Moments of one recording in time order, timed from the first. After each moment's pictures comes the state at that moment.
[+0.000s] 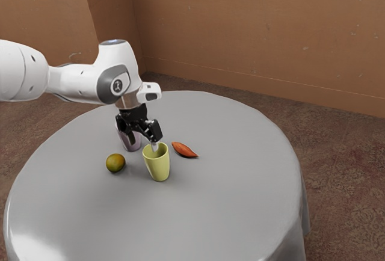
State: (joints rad) arm 0.01 0.27 0.01 -1.92 -0.12 2.16 0.14
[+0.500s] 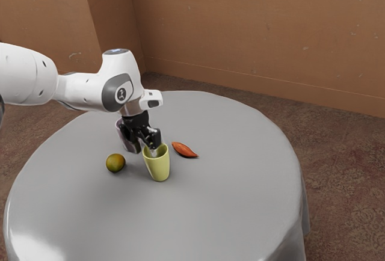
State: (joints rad) arm 0.01 0.34 0.01 -1.91 -0.12 2.21 0.14
